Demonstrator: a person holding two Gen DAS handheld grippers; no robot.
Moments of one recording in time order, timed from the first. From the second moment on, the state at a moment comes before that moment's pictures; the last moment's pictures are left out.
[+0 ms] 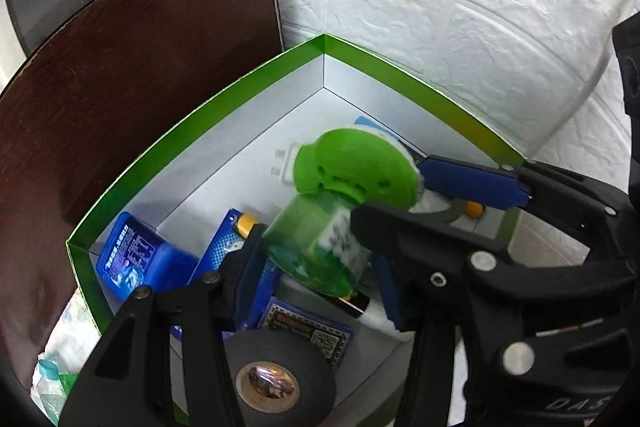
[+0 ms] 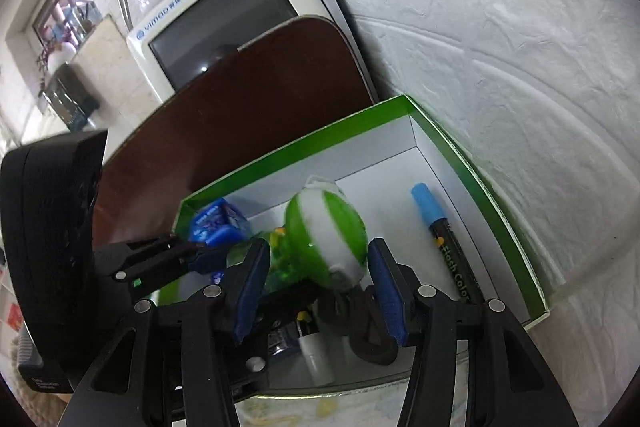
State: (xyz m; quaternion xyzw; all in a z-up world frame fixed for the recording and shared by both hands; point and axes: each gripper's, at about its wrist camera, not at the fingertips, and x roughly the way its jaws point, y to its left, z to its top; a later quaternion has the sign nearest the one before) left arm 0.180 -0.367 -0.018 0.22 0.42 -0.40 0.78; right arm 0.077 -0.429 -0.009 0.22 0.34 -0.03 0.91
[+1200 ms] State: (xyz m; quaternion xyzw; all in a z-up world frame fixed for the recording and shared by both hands) left arm 0.158 -0.011 -0.038 -0.05 0.48 -0.16 0.86; right arm 0.122 -0.190 0.001 0.13 0.42 0.12 0.89
